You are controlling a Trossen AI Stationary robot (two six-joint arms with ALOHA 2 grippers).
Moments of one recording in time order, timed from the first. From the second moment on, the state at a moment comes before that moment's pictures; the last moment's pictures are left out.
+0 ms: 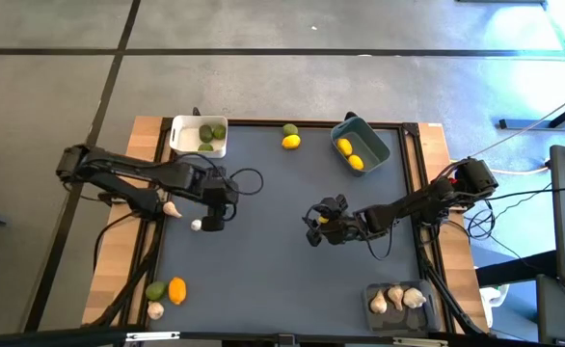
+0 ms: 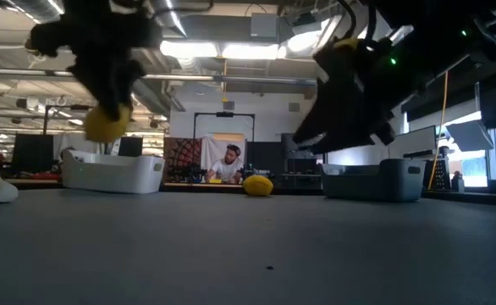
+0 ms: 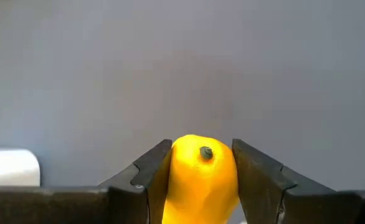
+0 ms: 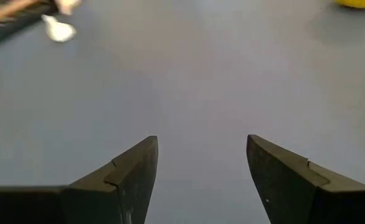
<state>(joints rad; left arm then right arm) -0.07 1.28 0.95 -0.91 -0.20 -0.07 0.31 1.62 0.76 0.11 0.63 0.80</state>
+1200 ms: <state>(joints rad) -0.09 1.39 0.87 0.16 -0.16 -0.13 0.20 1.62 0.82 0.63 0.34 0.27</state>
